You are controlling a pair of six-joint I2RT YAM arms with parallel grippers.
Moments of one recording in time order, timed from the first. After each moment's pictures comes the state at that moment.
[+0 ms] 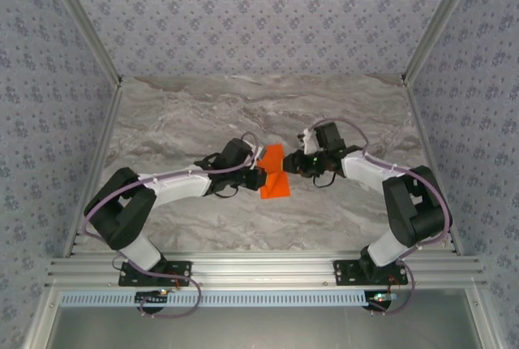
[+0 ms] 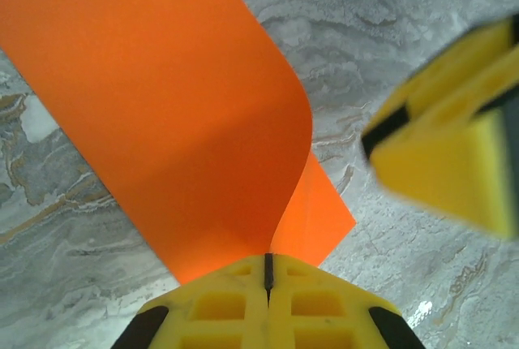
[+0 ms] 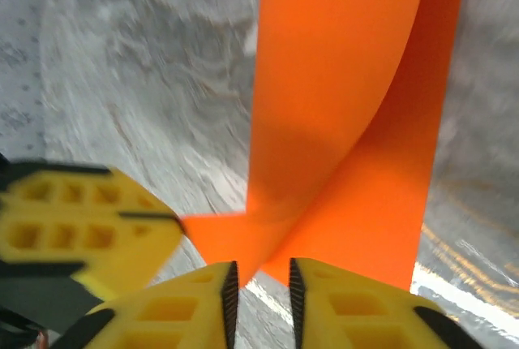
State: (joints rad) left arm -0.76 1.61 0.85 -0.03 0.27 -0.46; right arm 0.44 1.58 0.80 -0.20 -0.62 0.52
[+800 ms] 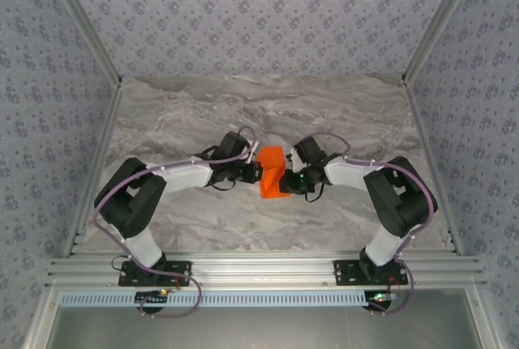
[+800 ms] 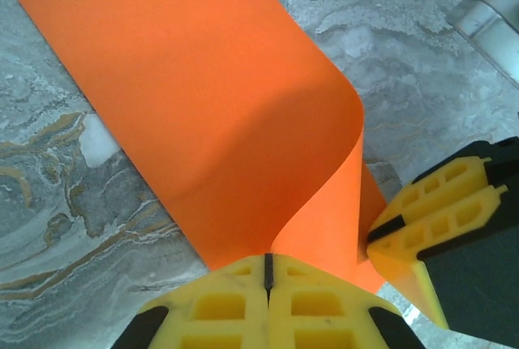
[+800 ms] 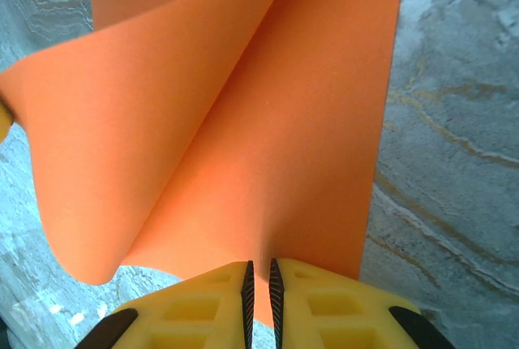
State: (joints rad) left arm -0.69 1.72 0.91 -0.06 0.30 -0.42; right arm 0.54 1.69 0.82 -0.28 -0.44 0.50
